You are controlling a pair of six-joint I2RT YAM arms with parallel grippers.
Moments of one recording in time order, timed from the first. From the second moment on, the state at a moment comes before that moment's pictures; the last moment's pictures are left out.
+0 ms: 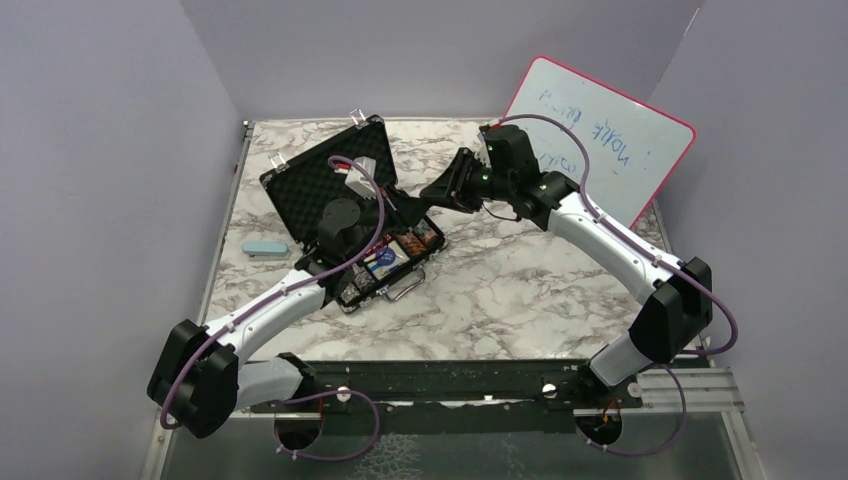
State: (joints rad) left arm -0.58 1.18 0.69 0.49 0.11 -0.77; right arm 0.63 1.56 1.42 -0.39 -0.28 0.95
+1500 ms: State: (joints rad) left arm -0.58 1.78 1.26 -0.37 0.32 0.07; right arm 0.37 1.42 1.09 -0.44 -0.17 0.94
